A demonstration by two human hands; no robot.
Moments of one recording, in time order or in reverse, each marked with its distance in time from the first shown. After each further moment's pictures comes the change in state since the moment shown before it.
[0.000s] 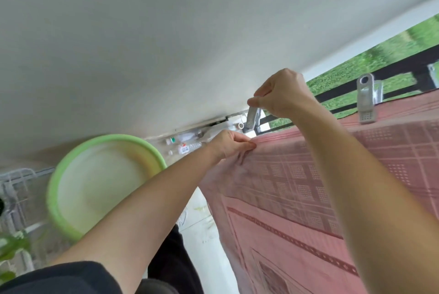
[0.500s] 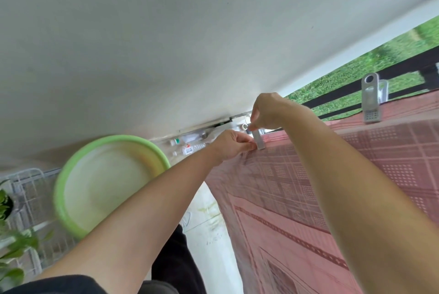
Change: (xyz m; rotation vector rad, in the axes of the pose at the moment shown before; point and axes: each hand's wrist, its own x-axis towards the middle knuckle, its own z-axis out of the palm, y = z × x) left_hand -0.005 0.002 0.000 0.030 -0.007 0.083; right_hand 0.022 0.016 0.038 -0.385 -0.362 -0.068
